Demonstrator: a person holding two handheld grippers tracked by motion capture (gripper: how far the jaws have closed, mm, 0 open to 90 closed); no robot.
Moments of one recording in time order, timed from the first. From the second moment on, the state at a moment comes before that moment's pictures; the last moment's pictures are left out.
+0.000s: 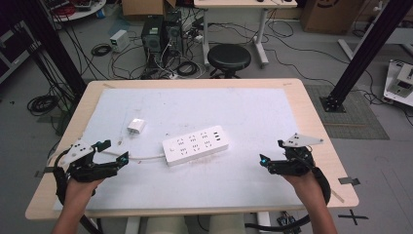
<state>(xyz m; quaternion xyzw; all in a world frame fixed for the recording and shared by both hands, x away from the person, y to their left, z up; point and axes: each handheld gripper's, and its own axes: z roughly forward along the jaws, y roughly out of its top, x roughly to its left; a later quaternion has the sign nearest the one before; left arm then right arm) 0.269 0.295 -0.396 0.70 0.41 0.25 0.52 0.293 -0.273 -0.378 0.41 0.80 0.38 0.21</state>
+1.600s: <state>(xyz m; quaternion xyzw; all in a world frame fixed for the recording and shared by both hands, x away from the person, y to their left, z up) 0.384 0.271 -0.369 0.70 0.51 0.25 0.44 0.319 -0.265 -0.375 0.41 0.81 0.37 0.21</state>
